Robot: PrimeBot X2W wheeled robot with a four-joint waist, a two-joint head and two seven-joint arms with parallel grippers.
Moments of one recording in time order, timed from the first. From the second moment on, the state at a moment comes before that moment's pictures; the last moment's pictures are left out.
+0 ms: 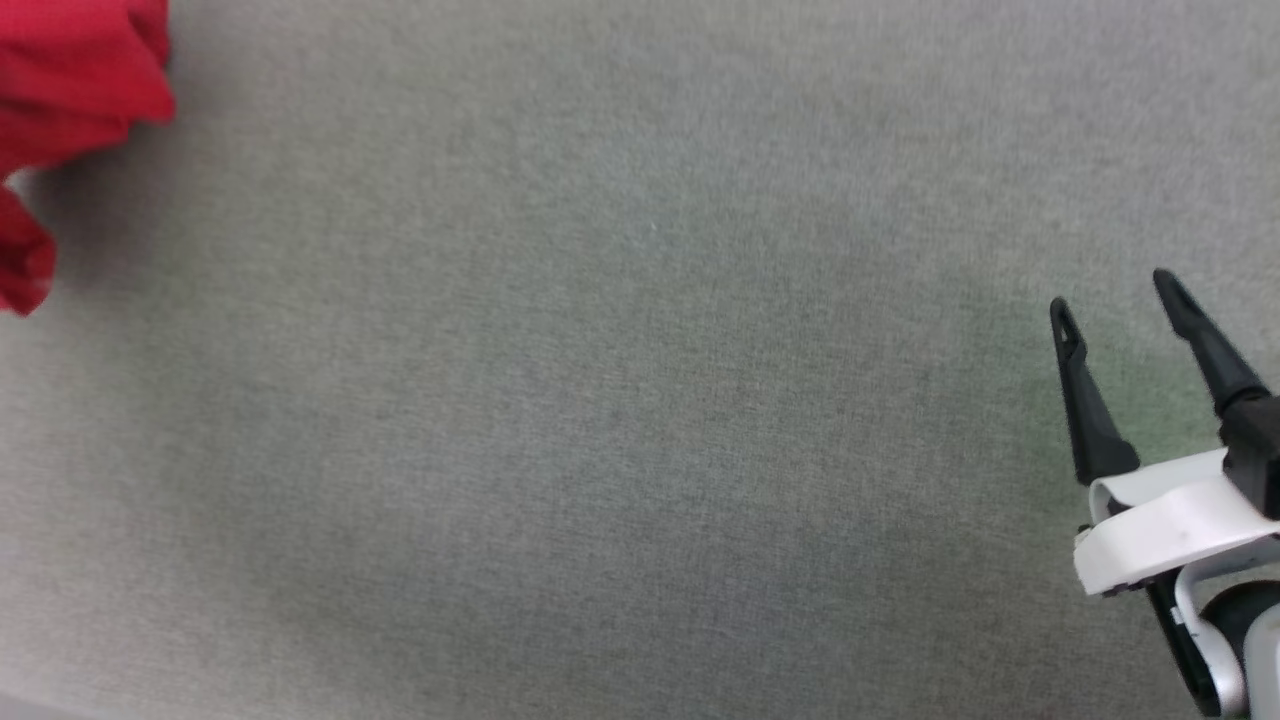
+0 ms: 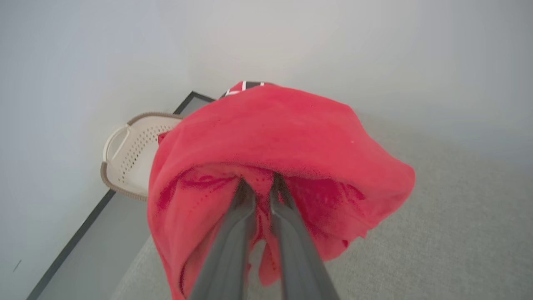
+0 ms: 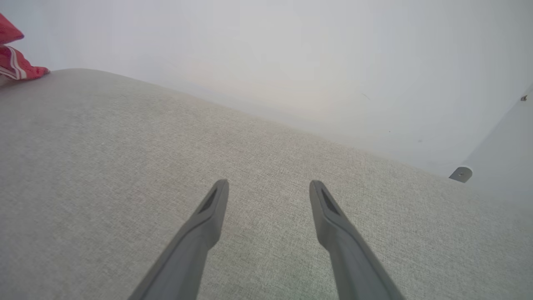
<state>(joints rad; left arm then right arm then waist) -1.24 0.58 -0.05 1.12 -0.51 -0.13 0.30 -0.20 -0.19 0.03 -0.25 0.03 0.13 0.13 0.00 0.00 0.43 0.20</state>
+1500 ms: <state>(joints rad) -0.83 0.55 -0.41 -0.11 -0.68 0.07 0.68 -0.11 -0.05 -0.23 -0.11 0.00 0.13 -0.05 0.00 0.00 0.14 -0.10</state>
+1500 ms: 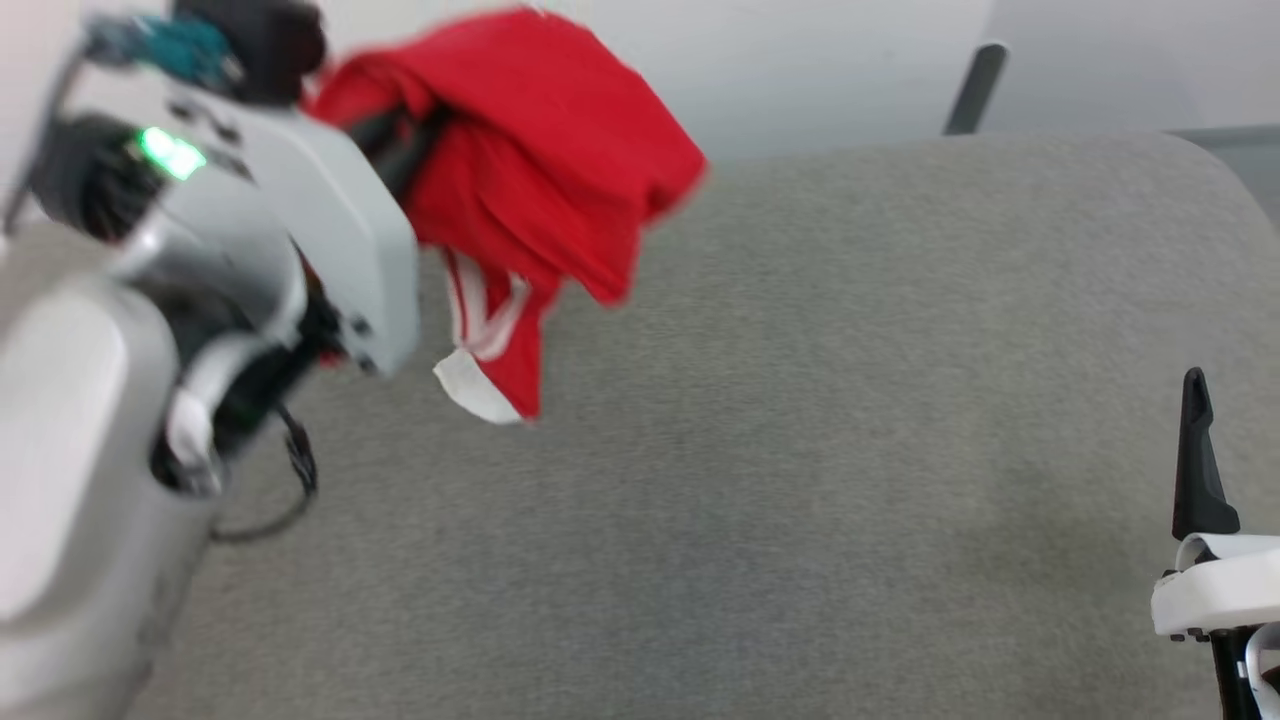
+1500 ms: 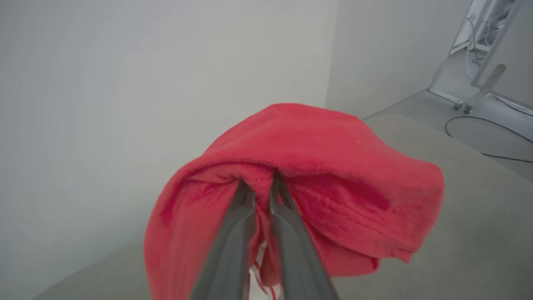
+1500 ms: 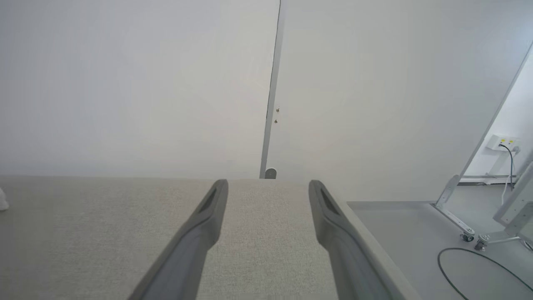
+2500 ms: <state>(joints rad) -0.55 0.40 -0.62 -0.01 -0.70 0.08 0.63 -0.14 -0.05 -0.18 0.03 0.06 0.13 -0.11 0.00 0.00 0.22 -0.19</state>
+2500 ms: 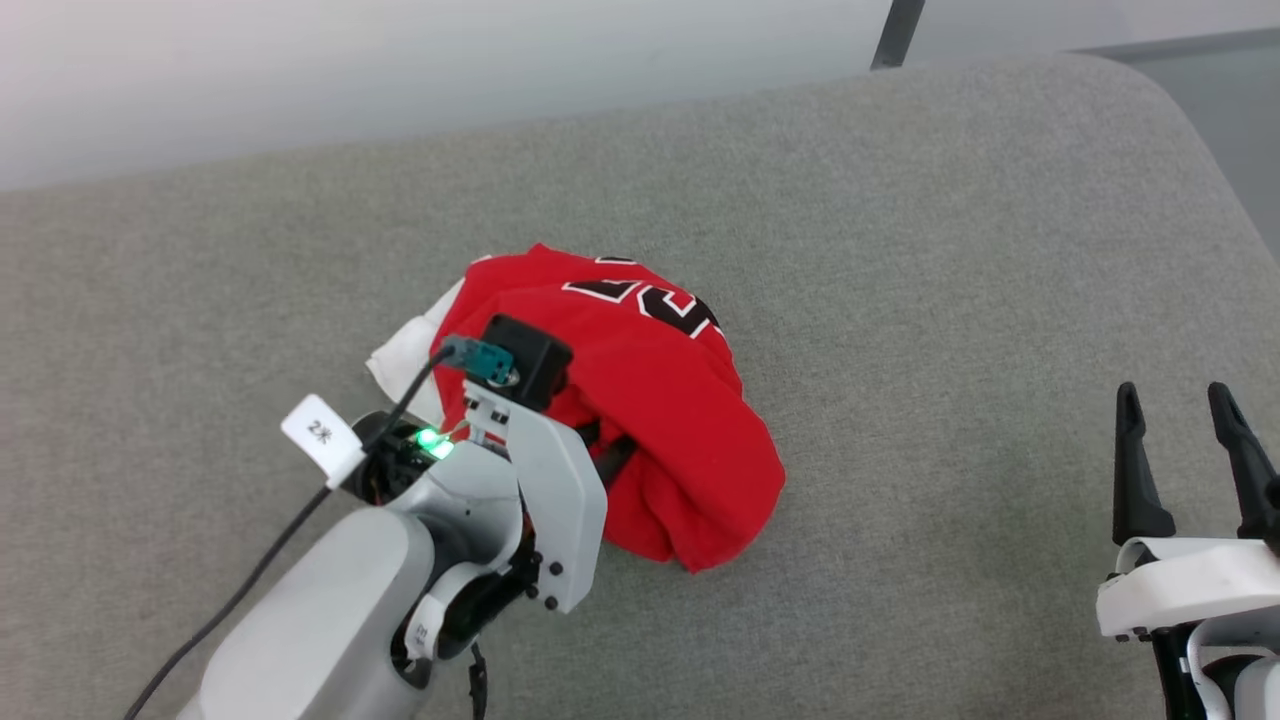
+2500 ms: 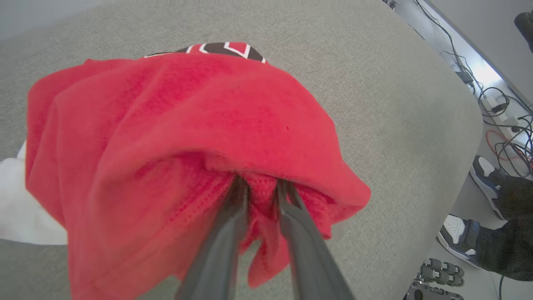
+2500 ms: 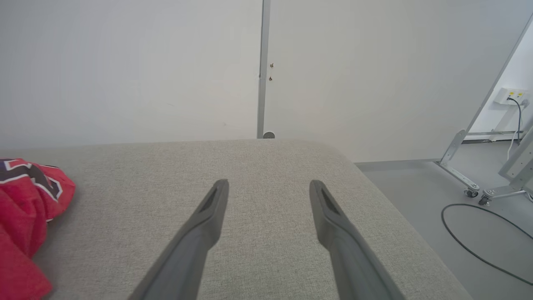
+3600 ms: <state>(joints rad) -0.21 0.60 -0.27 -0.12 -0.72 0.06 0.10 -0.02 -0.10 -0.14 0.03 0.00 0.13 -0.11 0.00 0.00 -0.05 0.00</state>
